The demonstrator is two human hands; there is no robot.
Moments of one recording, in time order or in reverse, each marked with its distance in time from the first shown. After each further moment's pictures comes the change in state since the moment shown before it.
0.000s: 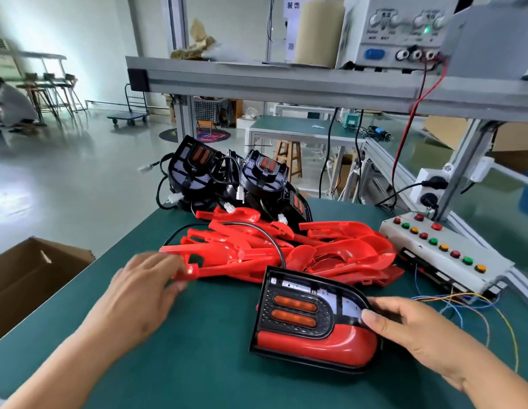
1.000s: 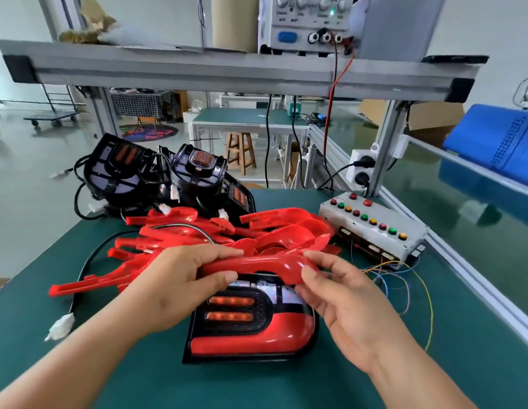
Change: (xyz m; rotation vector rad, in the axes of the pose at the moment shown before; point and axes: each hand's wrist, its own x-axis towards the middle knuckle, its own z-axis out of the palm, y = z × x) left_hand 0.056 0.124 0.008 -0.489 -0.314 0.202; right_hand -0.018 -0.032 0.030 0.909 0.269 -0.117
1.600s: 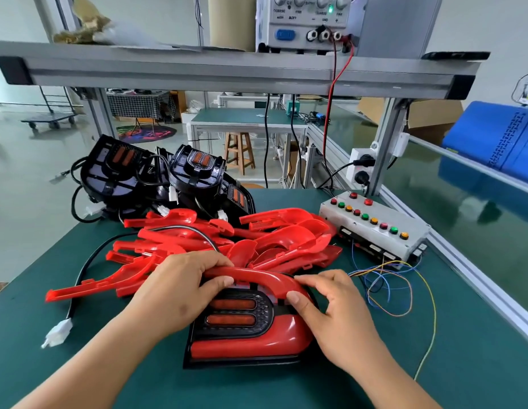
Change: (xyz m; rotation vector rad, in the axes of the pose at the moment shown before) left_hand 0.010 -0.026 0.022 0.192 0.048 -0.092; right_hand 0.013 0.034 -0.023 -1.122 0.090 -0.447
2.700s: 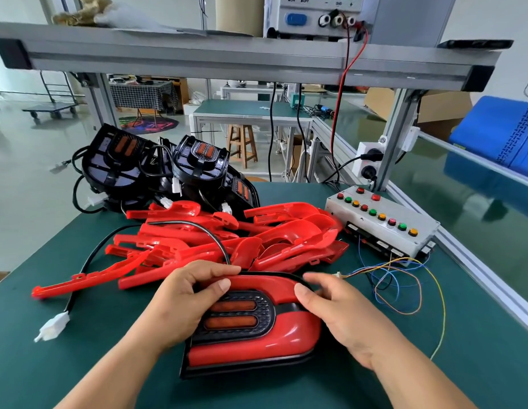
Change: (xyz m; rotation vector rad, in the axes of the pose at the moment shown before) left_hand -0.019 -0.009 0.031 -0.767 0.045 -0.187; right_hand 0.013 0.010 0.003 0.428 -0.343 0.442
